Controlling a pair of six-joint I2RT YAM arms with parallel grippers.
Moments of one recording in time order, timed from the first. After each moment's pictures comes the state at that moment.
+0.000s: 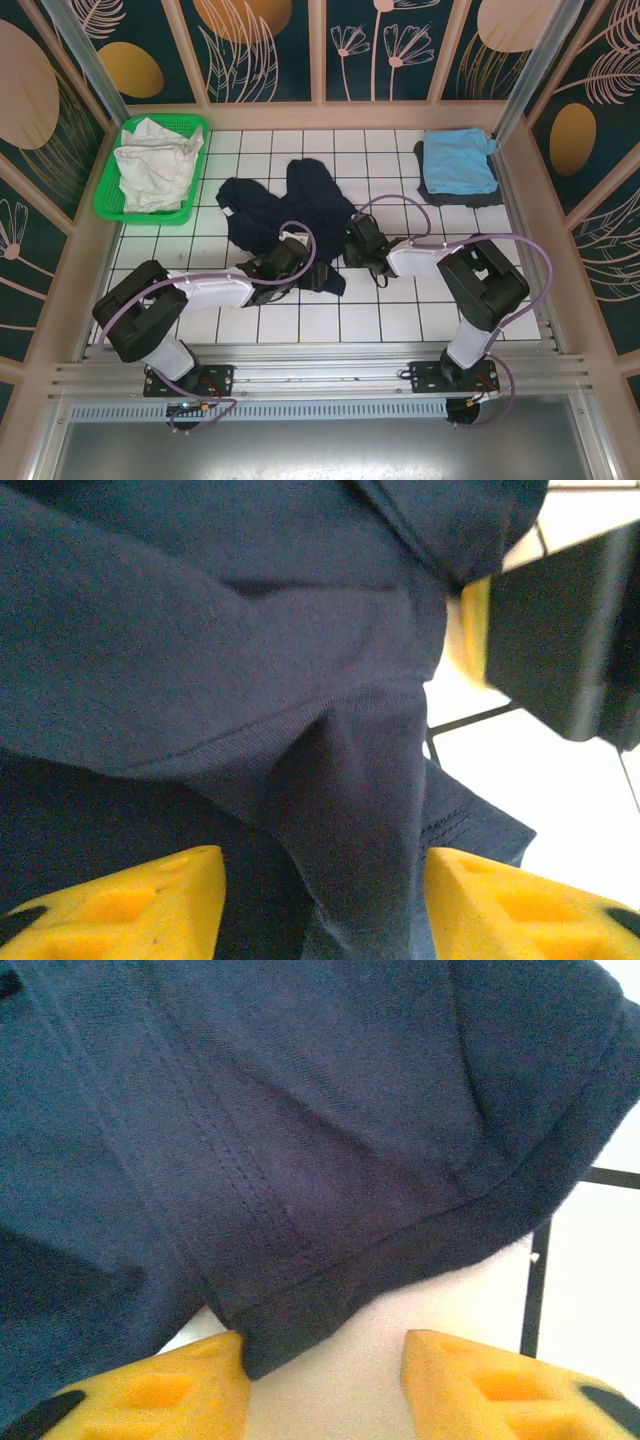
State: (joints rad) left arm -0.87 1.62 0.68 0.10 -0.05 -0.67; right arm 0.68 1.73 0.83 -0.09 0.21 0.42
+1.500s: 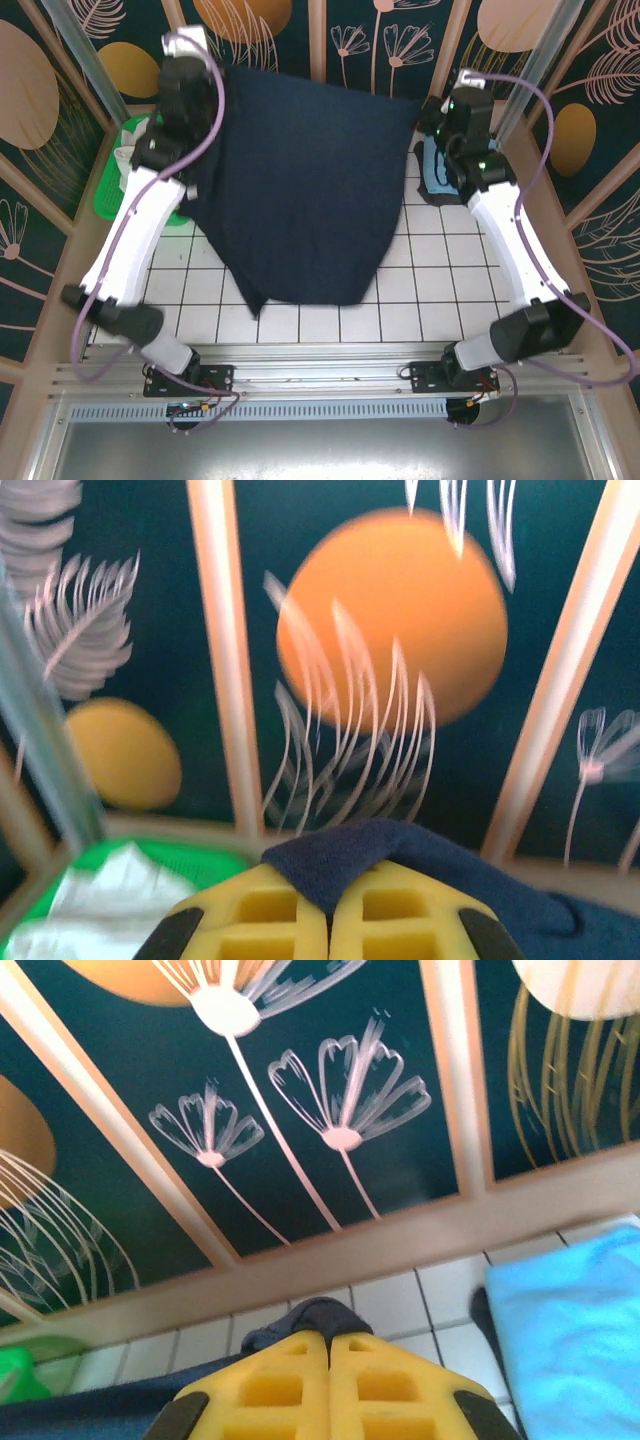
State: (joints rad) left arm -0.38 1.69 2.14 -0.52 -0.49 -0.10; right arm 0.25 1.47 1.65 -0.38 0.16 0.38
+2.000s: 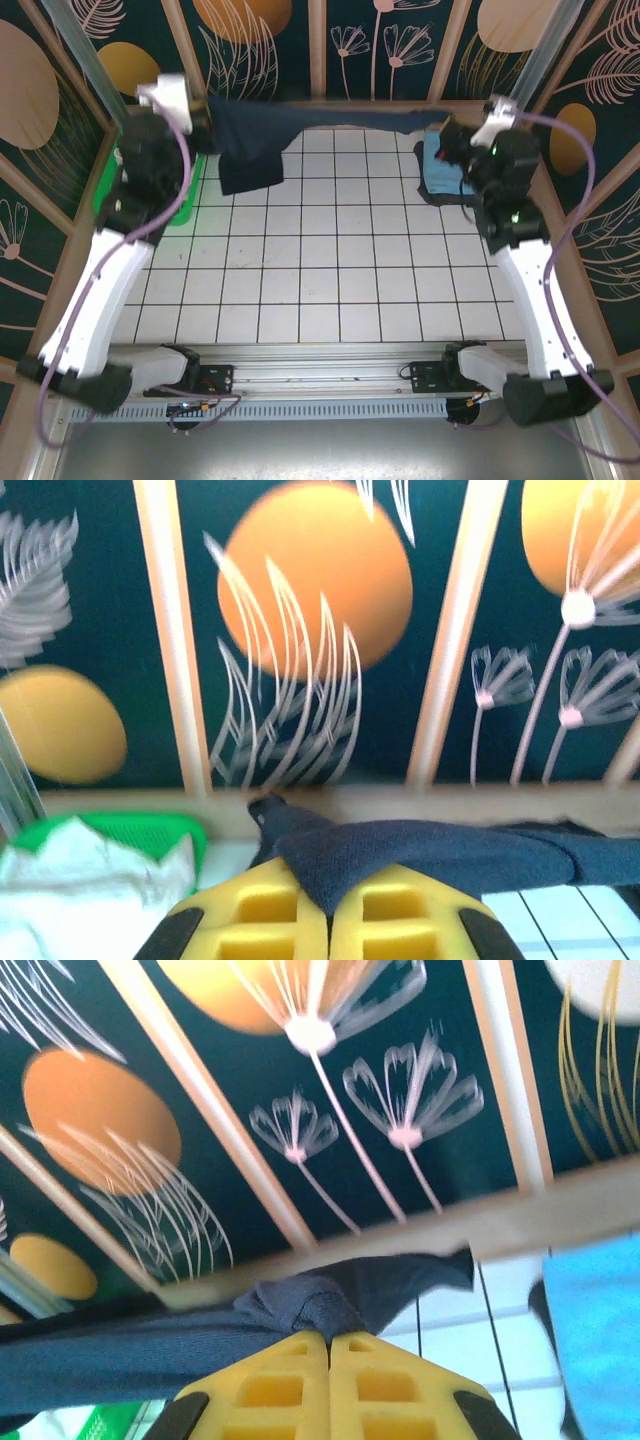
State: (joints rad) left arm -0.37 1.09 1.31 -0.34 -0.24 -0.14; right arm 0.16 1.02 1.11 -0.23 -0.09 0.44
